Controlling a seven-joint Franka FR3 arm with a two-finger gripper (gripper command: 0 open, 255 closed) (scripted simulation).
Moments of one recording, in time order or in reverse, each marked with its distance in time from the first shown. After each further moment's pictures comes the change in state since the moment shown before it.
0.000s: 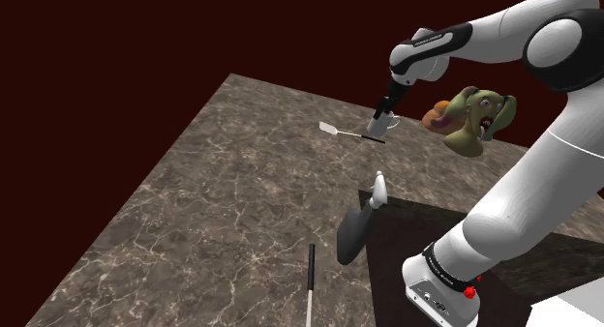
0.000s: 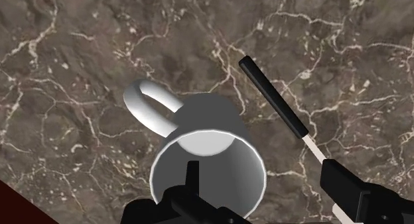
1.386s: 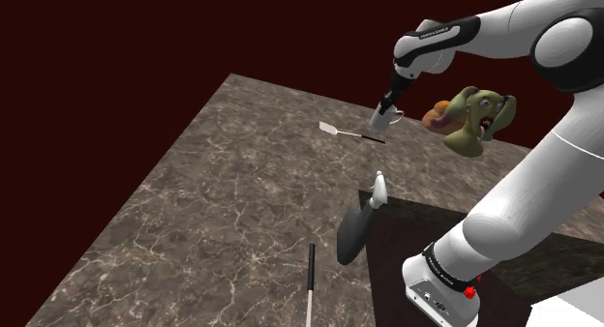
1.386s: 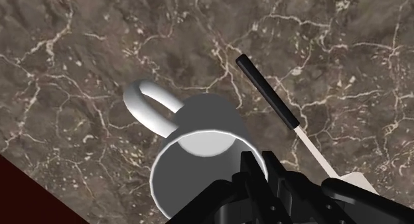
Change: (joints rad) arm 0.002 -0.031 -0.003 0.032 -0.018 -0.059 0.013
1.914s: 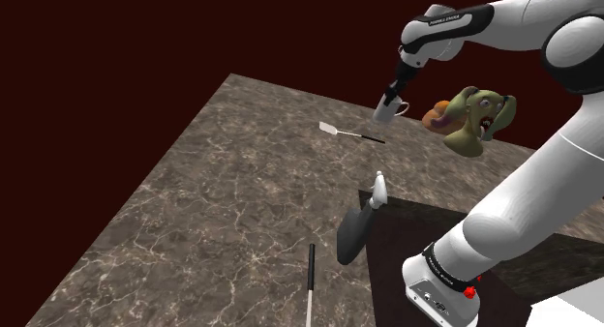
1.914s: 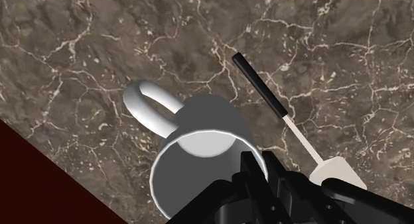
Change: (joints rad) arm 0.001 -0.040 -0.002 0.064 -0.022 -0.101 0.016
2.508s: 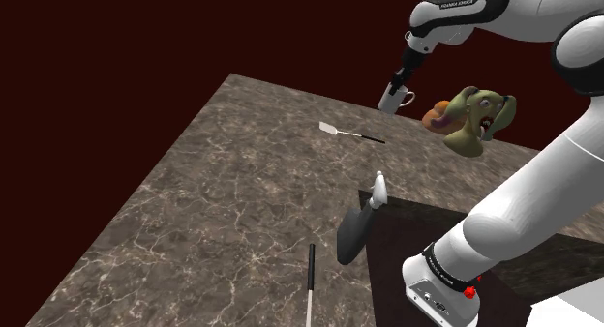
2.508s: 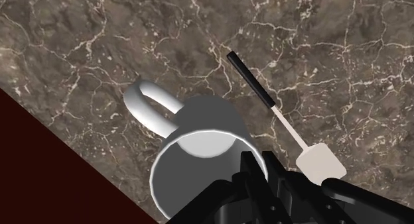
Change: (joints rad) arm 0.003 -0.035 0.002 0.084 -0.019 -0.116 0.017
